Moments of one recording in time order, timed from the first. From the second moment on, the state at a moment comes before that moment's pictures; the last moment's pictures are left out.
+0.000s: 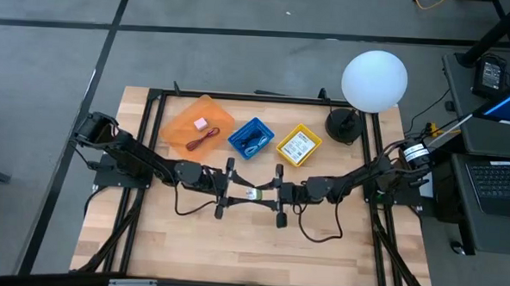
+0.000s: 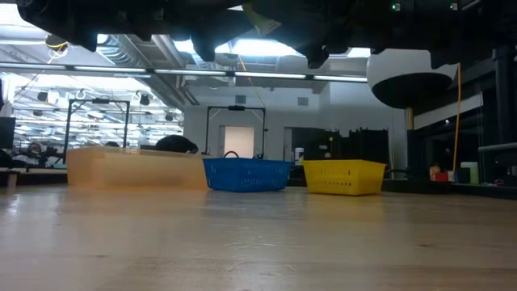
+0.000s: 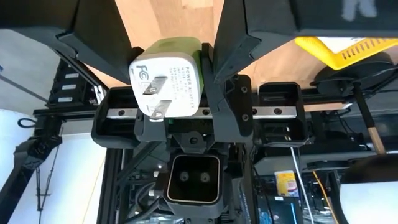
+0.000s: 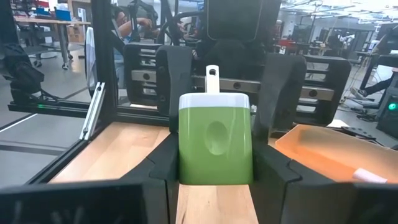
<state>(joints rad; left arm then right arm) -0.27 1.52 0.58 0.94 -0.16 0.01 0.29 1.74 0.70 1.07 0.25 -0.08</state>
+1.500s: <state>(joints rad) -0.27 1.49 0.58 0.90 -0.09 0.09 0.28 1.74 0.72 1.06 0.23 -0.11</state>
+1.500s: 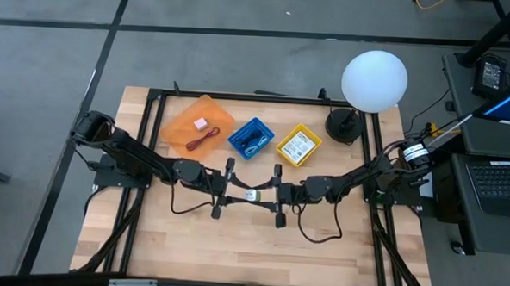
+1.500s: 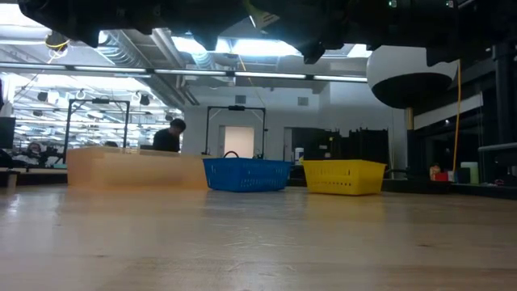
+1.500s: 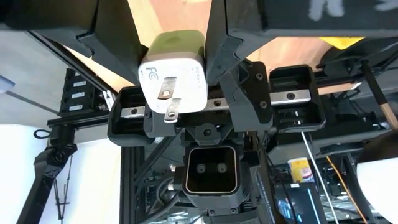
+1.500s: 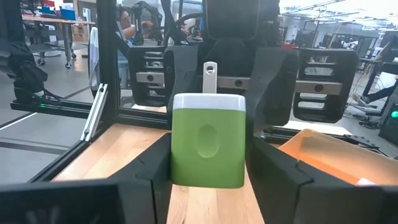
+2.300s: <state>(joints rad) -0.28 1.35 0.58 0.66 -0.15 0.11 0.28 1.74 0.72 1.00 0.33 -0.11</state>
